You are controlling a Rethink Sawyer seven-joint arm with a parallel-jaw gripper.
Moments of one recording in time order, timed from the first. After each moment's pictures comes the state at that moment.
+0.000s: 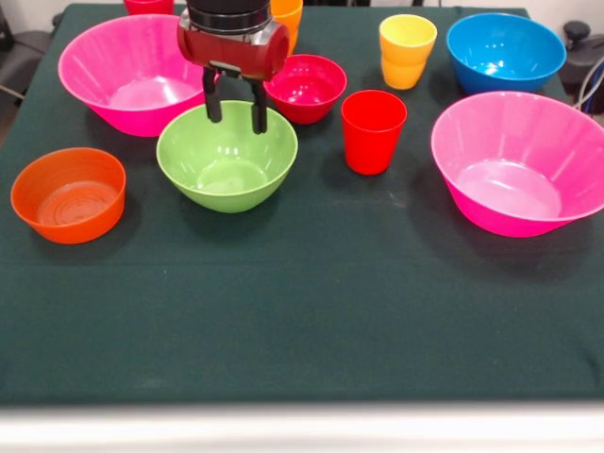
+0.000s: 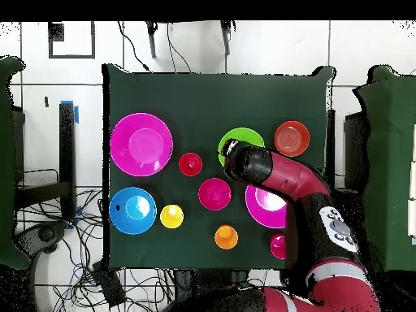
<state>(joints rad) -0.45 -0.55 0.08 1.64 -0.01 0.36 1.81</state>
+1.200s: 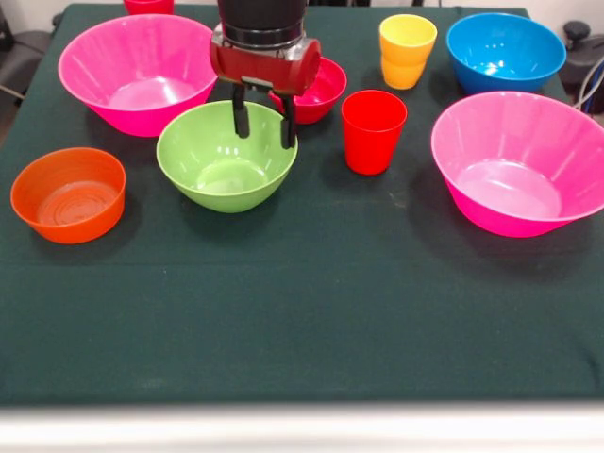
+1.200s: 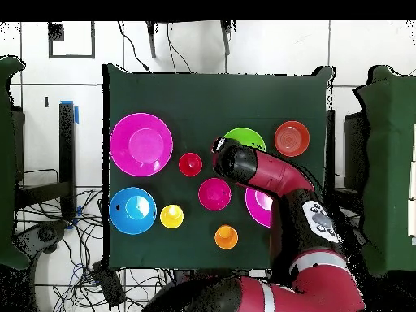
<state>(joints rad) -0.40 -0.51 0.07 1.64 0.02 0.28 1.81</state>
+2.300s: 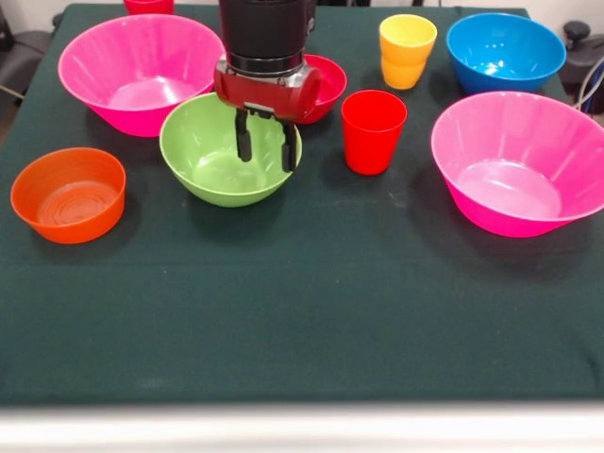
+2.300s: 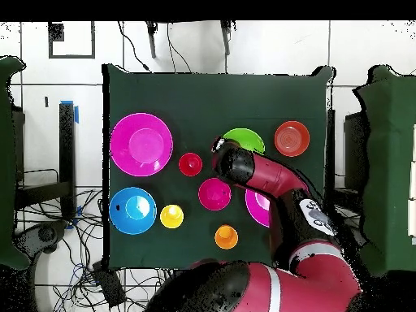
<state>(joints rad) -0.41 -0.46 0.09 1.64 0.03 0.19 1.81</state>
